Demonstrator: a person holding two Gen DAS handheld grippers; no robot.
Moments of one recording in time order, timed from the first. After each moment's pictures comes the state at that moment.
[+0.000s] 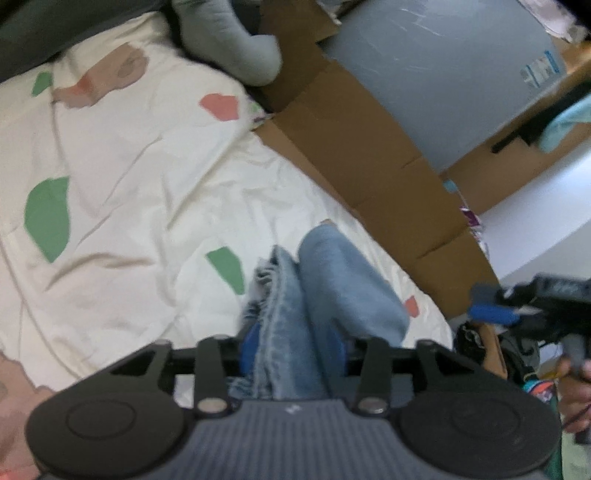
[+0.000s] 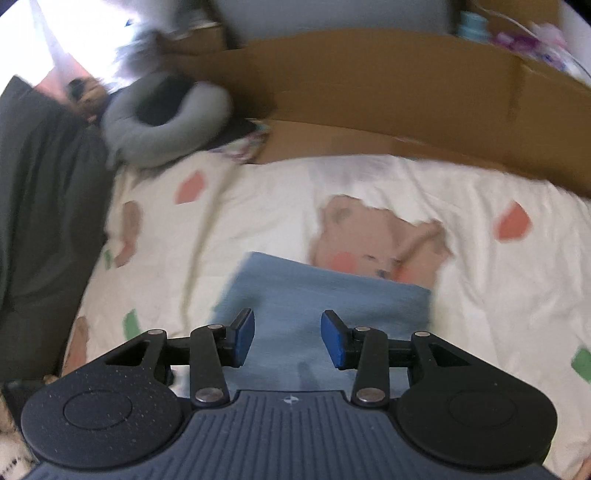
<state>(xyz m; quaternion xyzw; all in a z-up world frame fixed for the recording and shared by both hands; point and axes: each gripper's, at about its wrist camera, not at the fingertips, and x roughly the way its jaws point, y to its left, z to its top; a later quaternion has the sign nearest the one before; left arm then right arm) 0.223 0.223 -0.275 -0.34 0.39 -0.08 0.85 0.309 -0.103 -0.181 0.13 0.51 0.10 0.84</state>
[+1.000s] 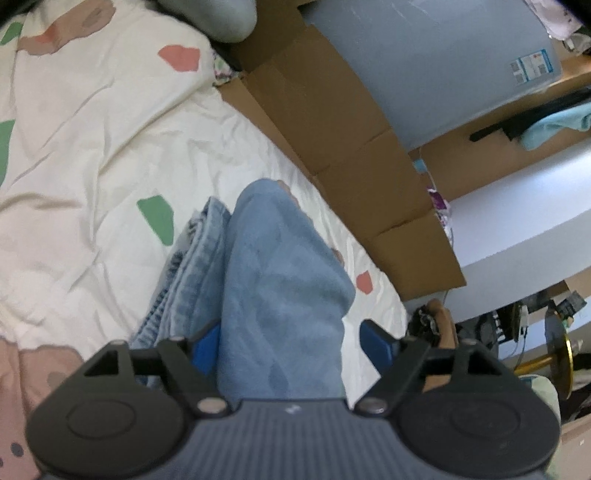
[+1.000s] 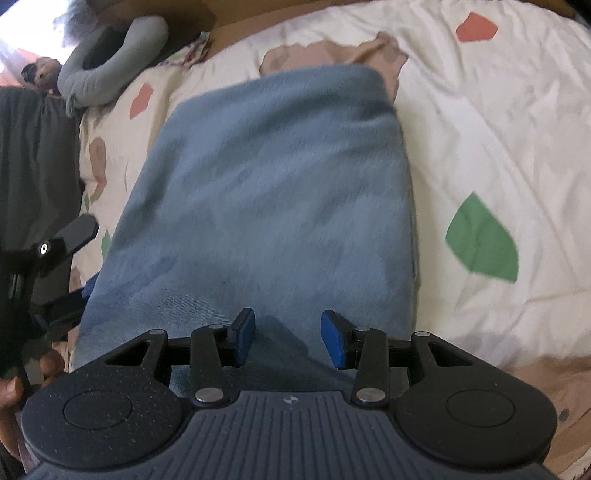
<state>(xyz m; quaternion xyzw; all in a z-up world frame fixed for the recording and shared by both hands) 0.226 0.184 -0.281 -0.40 0.42 -0.12 0.80 0.217 -0.114 -0.289 0.21 0.60 0.11 0.76</state>
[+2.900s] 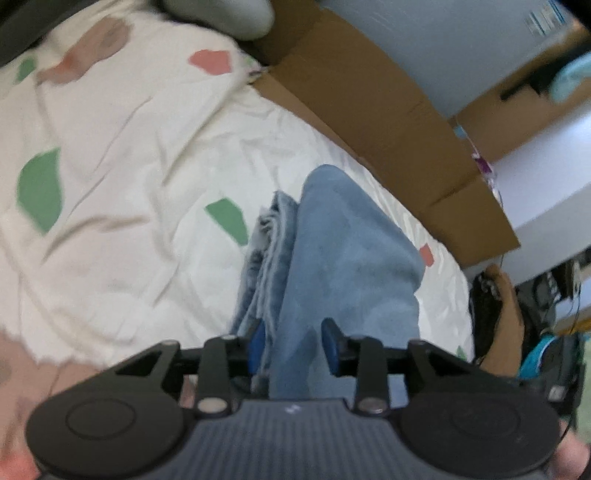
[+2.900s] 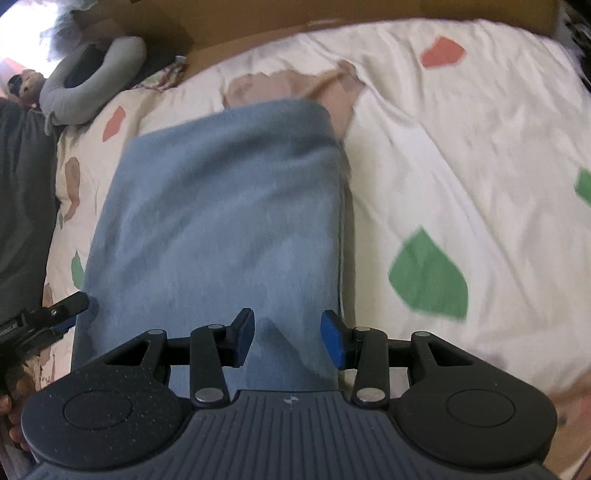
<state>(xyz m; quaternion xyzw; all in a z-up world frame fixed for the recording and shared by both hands) 0.232 0.192 -0.287 -0.28 0.46 -0.08 0.84 0.238 -0.151 -0.303 0.18 0.57 0.08 0.80</state>
